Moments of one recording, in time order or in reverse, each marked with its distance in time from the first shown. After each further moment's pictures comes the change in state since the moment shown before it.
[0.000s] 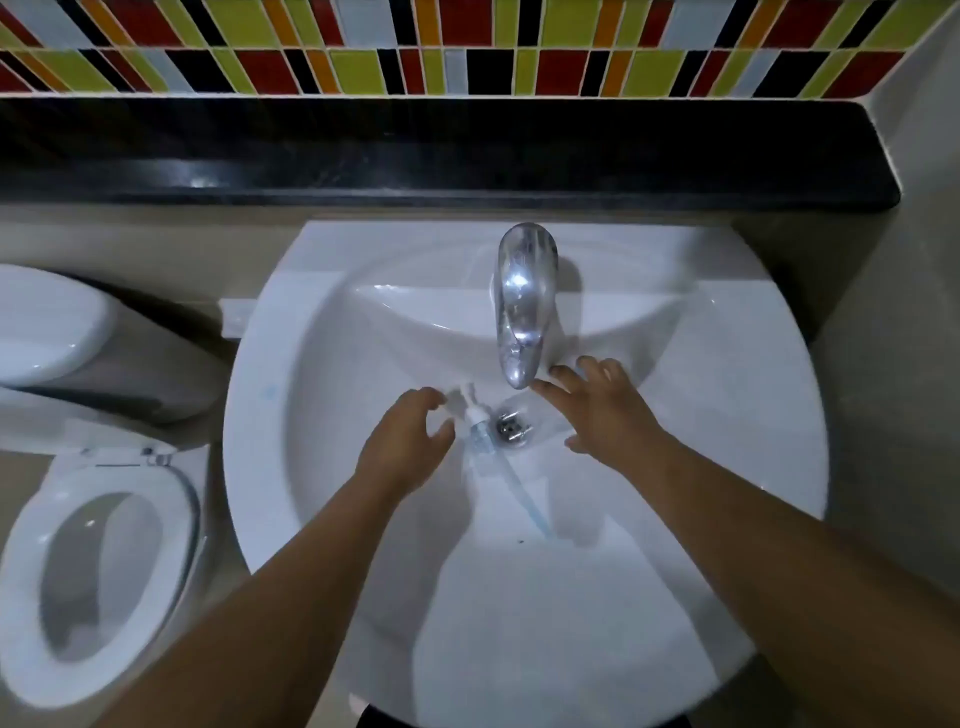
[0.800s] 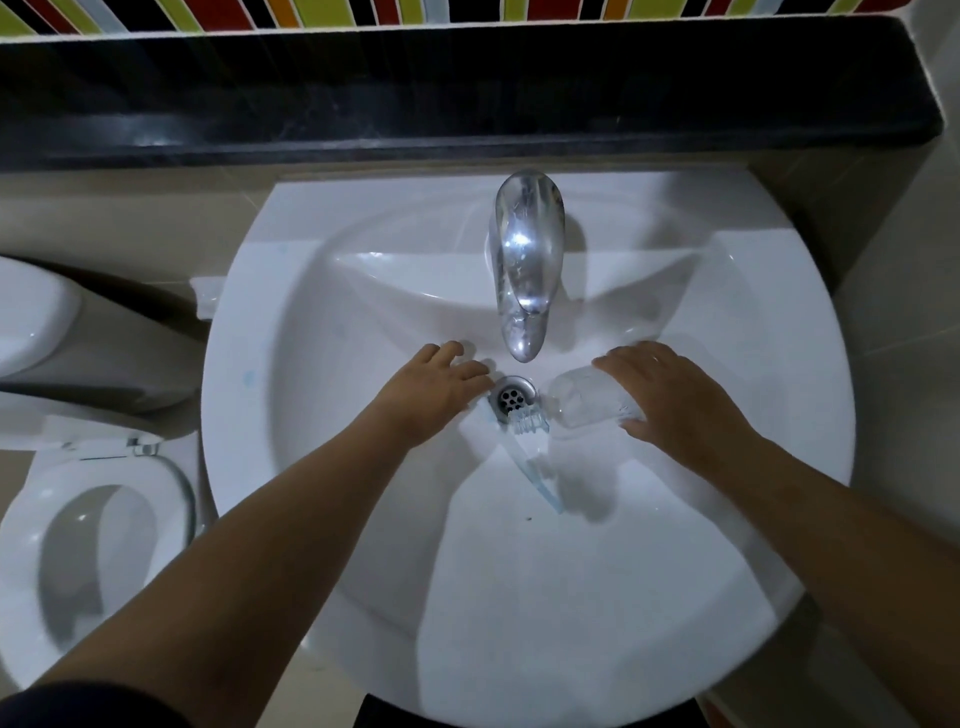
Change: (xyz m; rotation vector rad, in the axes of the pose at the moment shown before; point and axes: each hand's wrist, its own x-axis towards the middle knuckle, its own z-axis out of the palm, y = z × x) left_hand 0.056 -0.006 0.008 0.765 -0.131 0.847; right_hand -0.057 0.027 -0.001 0.216 0.223 0.040
